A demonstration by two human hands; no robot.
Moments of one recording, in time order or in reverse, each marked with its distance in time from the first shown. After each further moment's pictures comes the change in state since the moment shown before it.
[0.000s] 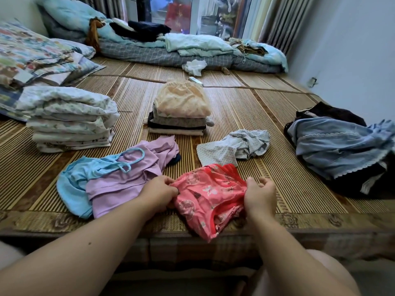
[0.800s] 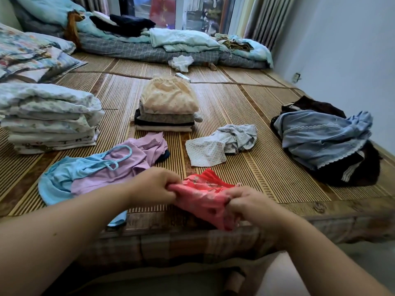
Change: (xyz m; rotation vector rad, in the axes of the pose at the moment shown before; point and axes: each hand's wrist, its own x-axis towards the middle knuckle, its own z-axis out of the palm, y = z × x) left_hand -0.014 0.024 -0.028 0.471 -0.360 0.681; right_hand -0.019 -0.019 -0.055 -0.352 -0.980 -0.202
